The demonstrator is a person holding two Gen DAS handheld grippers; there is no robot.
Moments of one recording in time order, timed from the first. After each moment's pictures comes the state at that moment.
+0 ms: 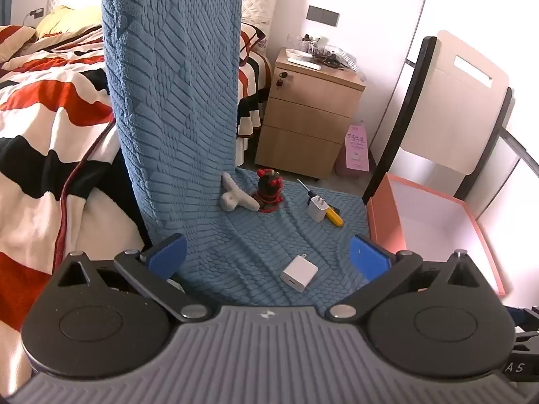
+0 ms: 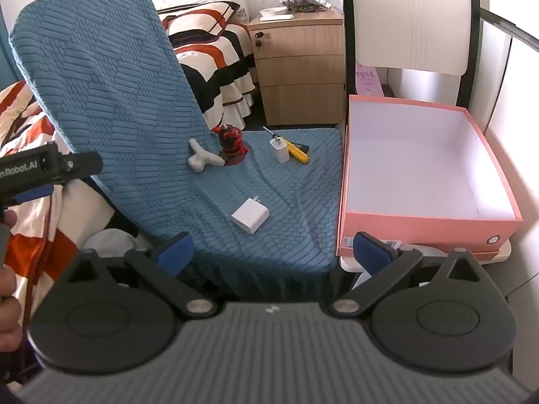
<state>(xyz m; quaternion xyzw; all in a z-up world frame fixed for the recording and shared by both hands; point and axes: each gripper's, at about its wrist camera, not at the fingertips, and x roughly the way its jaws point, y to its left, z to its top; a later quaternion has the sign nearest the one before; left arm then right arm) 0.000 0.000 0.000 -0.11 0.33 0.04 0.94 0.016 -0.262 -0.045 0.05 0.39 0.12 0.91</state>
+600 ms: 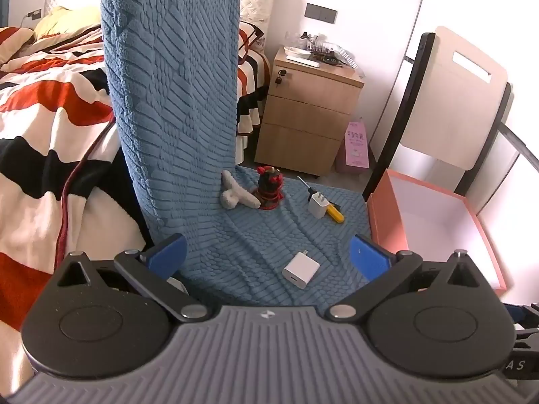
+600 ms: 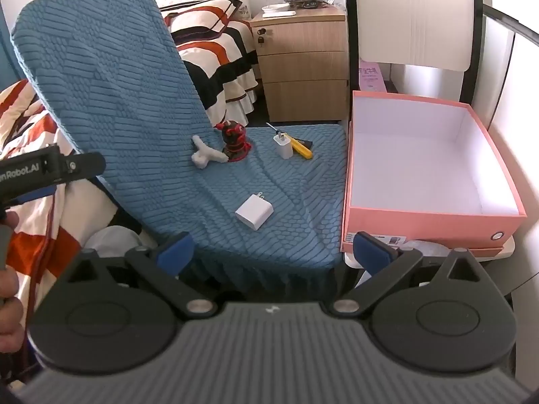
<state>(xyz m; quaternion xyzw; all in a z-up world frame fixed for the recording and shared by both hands) -0.002 0.001 -0.001 -0.10 0.33 0.04 0.94 0.017 -0.261 -0.046 0.05 0.39 0.12 0.91</state>
